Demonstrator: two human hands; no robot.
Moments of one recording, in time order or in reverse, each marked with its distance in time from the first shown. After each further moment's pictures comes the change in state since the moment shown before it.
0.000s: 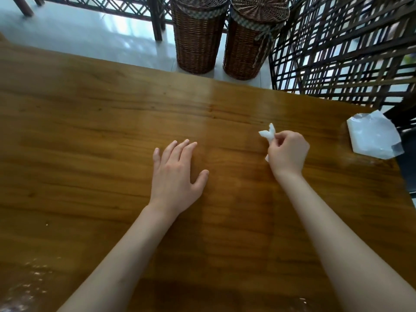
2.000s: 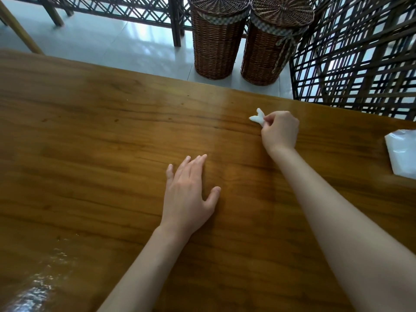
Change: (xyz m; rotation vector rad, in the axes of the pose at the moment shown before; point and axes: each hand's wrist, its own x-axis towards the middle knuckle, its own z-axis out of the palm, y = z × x) left_hand 0.008 -0.011 0.009 -0.050 0.010 -0.066; right_hand 0.060 -0.065 0.054 0.024 -0.116 -0.128
